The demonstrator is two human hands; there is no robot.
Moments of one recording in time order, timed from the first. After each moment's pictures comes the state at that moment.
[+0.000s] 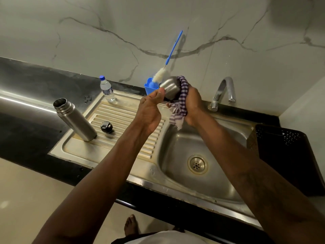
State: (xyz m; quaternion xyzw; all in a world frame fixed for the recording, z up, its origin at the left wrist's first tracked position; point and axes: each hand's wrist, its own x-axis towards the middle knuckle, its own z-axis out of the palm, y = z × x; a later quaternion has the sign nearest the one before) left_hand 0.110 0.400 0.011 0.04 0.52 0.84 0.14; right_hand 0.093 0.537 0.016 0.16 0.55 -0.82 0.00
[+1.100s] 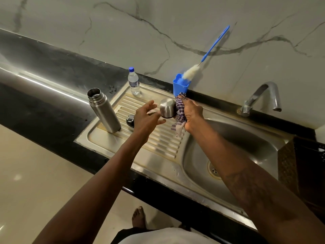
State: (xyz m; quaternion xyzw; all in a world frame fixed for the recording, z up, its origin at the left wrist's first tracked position) left_hand 0.087 0.278 -0.058 -0.09 0.70 0.71 0.05; right_hand 0.059 0.435 -0.045 0.29 0.51 -0.81 0.01
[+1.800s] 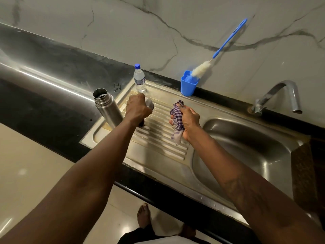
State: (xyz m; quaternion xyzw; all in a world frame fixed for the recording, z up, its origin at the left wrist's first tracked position) left_hand -0.010 0.209 -0.088 -0.04 0.96 0.27 0.01; right_hand 0.054 0.399 -0.082 0.31 0.50 -0.80 0.06
